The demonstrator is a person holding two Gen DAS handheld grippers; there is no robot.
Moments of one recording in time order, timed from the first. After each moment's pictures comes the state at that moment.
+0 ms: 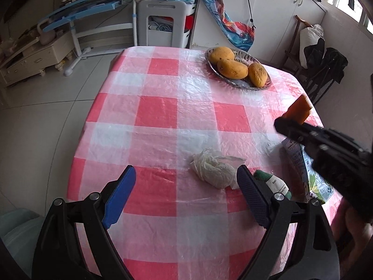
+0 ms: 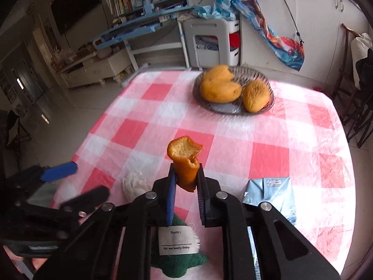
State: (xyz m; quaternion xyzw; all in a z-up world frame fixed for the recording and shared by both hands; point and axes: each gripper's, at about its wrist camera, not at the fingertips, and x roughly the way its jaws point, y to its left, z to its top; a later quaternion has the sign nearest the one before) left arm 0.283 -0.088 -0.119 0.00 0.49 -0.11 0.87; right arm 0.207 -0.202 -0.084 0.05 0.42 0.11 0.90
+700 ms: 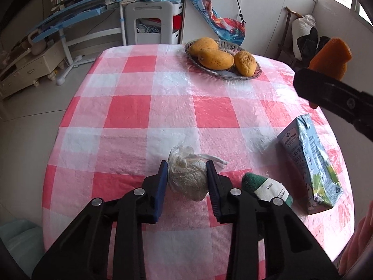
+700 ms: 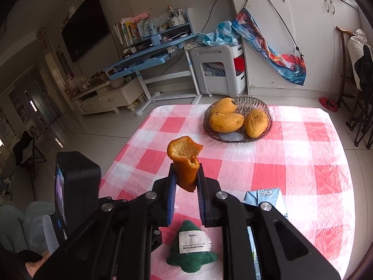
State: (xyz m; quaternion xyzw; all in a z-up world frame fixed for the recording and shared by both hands) left arm 0.280 -0.116 -0.131 0.01 0.47 -0.13 0.88; right arm 0.194 -0.210 -0.052 0.09 0.36 0.14 0.92
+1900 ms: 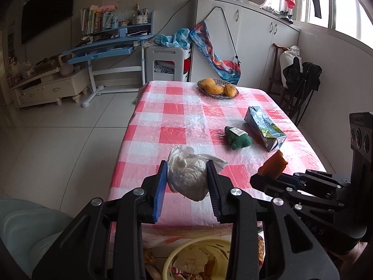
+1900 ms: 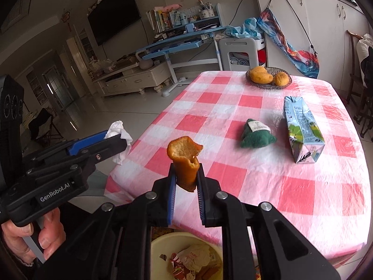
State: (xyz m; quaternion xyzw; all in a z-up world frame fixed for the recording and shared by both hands) left arm 0.055 -0.026 -0.049 0.01 0.35 -0.11 0.93; right arm 0.028 -0.152 -0.074 0.07 0.37 0.20 0.91
